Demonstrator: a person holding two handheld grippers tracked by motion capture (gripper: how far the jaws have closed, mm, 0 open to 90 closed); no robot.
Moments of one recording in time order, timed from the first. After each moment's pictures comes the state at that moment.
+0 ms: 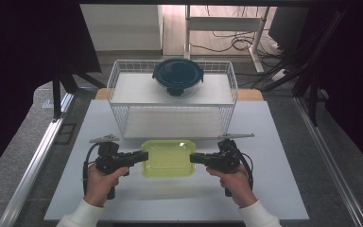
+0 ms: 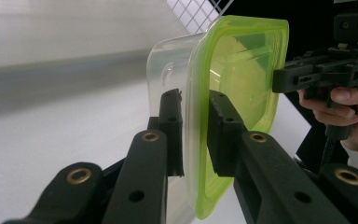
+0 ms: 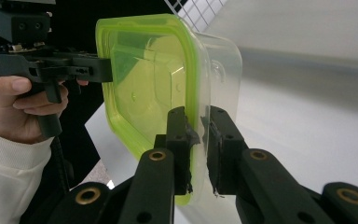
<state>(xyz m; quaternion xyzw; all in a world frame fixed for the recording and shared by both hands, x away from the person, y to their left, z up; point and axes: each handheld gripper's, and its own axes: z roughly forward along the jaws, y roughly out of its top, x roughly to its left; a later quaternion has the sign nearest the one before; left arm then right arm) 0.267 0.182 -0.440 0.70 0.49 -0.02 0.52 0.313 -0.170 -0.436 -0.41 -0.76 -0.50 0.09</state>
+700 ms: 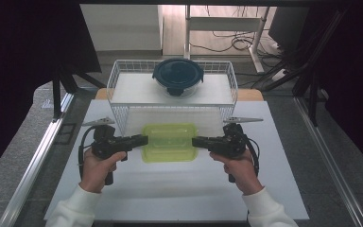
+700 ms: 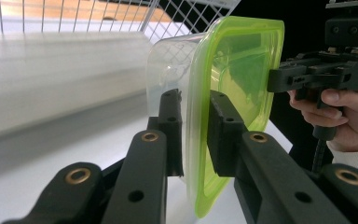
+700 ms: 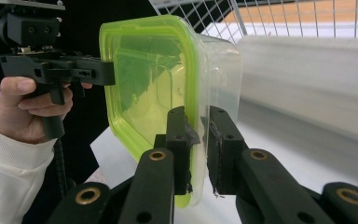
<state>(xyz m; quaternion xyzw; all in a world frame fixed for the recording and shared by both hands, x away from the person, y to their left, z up) 0.283 0.184 -0.391 0.69 0.46 0.00 0.55 0.325 -0.172 -0.384 -0.38 -0.76 -0.53 0.05</state>
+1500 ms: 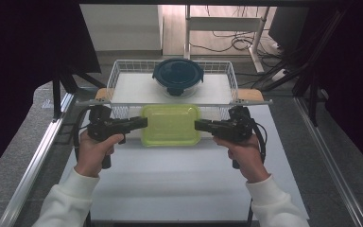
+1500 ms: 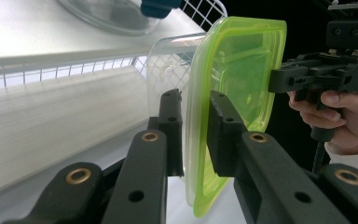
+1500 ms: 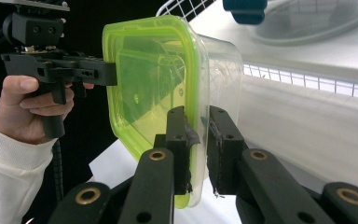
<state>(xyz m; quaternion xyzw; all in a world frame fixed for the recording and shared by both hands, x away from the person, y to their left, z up) 0.299 0.187 -0.342 0.70 0.44 0.01 0.57 0.332 -0.171 -0.331 -0.36 -0.75 -0.55 0.02</state>
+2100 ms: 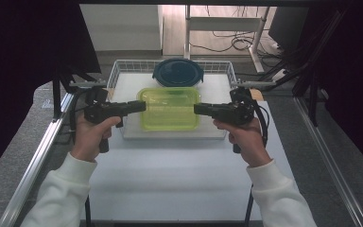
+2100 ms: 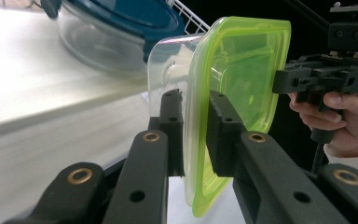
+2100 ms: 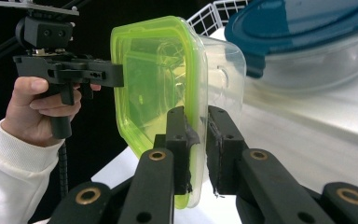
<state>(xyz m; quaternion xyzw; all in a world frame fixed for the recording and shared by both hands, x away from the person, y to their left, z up) 0.324 0.194 -0.310 0.69 0.43 0.02 0.58 0.351 -0.165 -0.293 -0.35 -0.75 -0.56 0.01</state>
